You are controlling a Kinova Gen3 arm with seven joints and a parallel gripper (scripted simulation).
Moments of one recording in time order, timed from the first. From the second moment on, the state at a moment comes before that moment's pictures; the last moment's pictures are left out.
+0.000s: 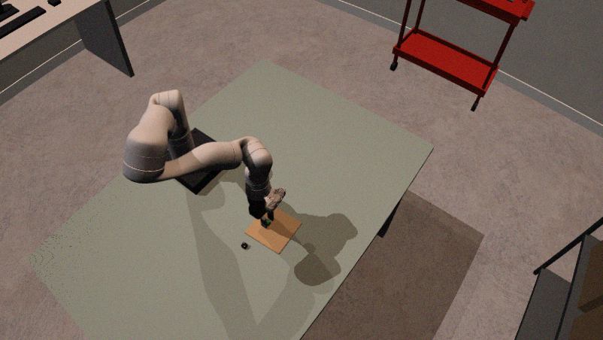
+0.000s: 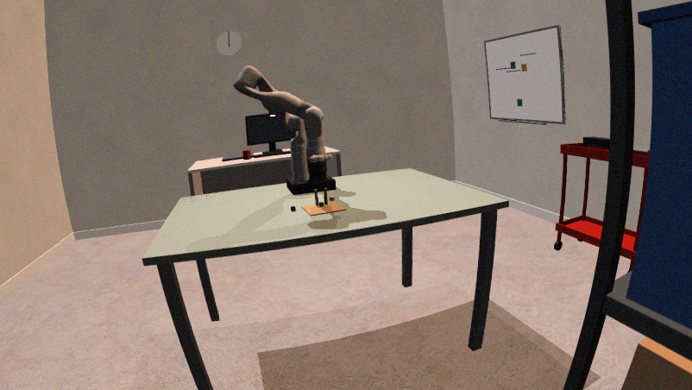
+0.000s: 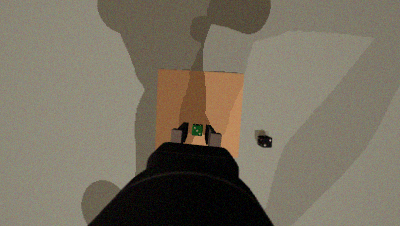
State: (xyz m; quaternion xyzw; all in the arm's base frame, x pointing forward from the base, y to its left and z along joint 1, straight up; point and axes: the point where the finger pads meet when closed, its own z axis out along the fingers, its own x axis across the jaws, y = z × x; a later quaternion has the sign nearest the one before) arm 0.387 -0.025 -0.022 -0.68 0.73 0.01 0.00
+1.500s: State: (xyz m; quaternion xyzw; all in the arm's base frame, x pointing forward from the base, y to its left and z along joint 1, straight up) arm 0.389 -0.027 0.065 -0.68 0.73 0.00 0.00
